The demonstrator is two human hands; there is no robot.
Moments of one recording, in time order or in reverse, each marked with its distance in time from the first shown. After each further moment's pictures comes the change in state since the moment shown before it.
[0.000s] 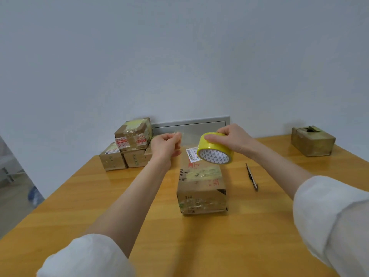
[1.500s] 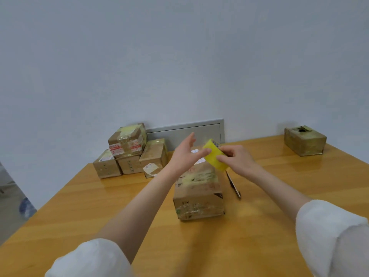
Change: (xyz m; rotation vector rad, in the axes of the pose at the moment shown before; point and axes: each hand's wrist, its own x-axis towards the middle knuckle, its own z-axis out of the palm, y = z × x) left_hand -0.005 -0.018 0.034 0.474 -0.452 0.299; right_hand -0.029 0.044 0.015 -0.089 0.188 0.029
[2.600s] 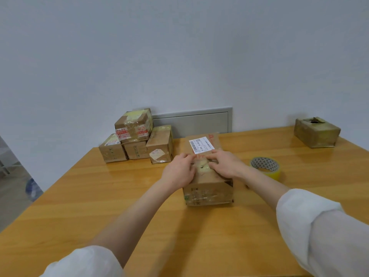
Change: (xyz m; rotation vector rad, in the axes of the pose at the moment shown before) left_hand -0.035 -0.069 -0.006 0.738 -0.062 0.045; right_hand 0.008 -0.001 0.065 -0.502 -0.379 0.032
